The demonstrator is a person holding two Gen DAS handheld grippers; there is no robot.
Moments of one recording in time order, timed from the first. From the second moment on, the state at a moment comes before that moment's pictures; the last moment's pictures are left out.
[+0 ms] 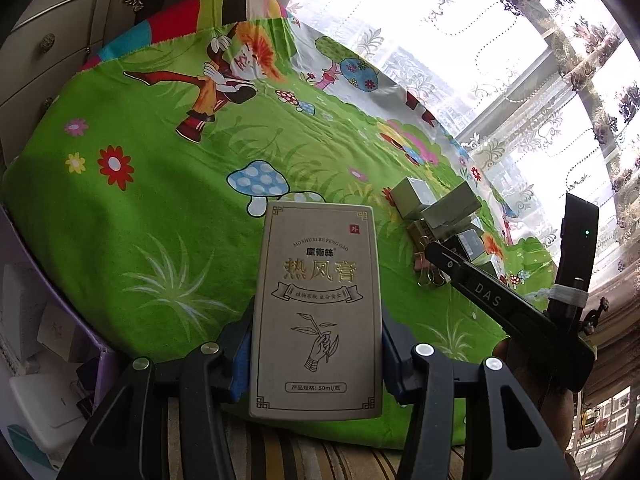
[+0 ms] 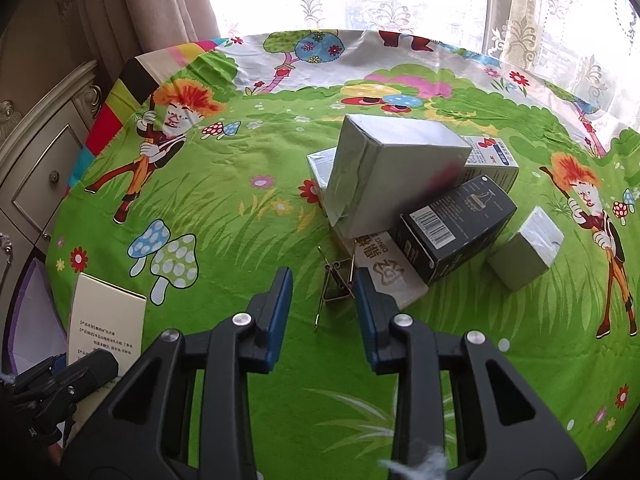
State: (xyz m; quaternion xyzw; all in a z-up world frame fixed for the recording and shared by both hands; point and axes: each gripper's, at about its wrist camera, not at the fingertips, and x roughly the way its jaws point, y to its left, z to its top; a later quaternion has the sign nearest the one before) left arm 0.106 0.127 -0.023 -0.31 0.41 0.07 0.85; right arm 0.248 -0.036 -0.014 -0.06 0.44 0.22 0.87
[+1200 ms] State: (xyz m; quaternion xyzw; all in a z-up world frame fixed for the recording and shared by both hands) left arm 0.060 0.151 -0.005 -0.32 0.37 0.12 0.86; right arm 0.168 -0.007 0.020 -0.08 0.41 0.29 0.86
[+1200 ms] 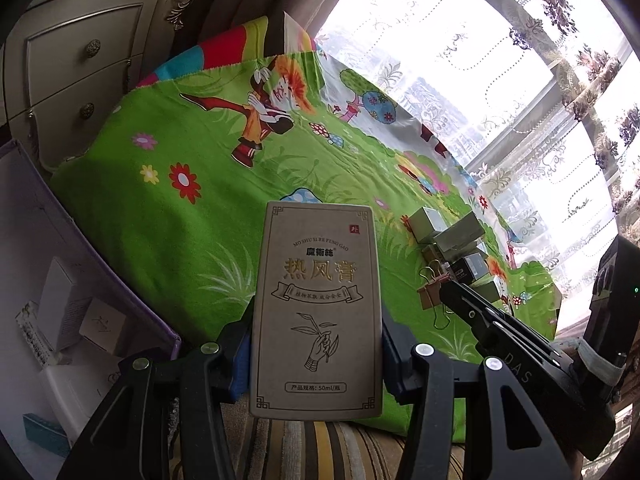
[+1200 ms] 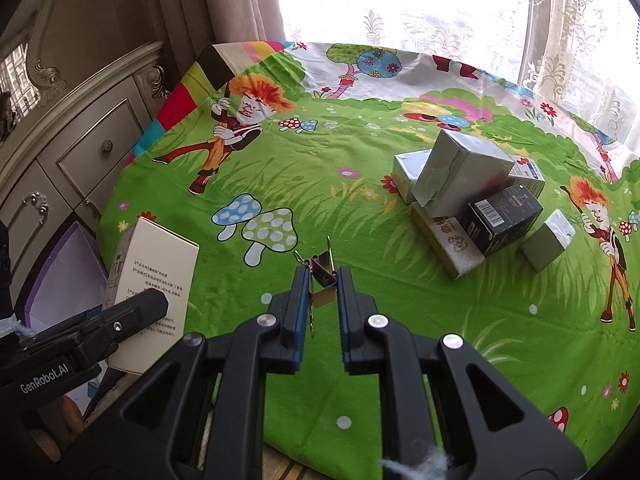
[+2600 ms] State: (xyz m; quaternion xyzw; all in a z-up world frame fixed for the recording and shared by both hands) left arm -0.117 0.314 -0.026 -0.44 0.28 0.38 0.76; right arm -0.012 0.159 0.020 -0.16 0.42 0.54 0.71
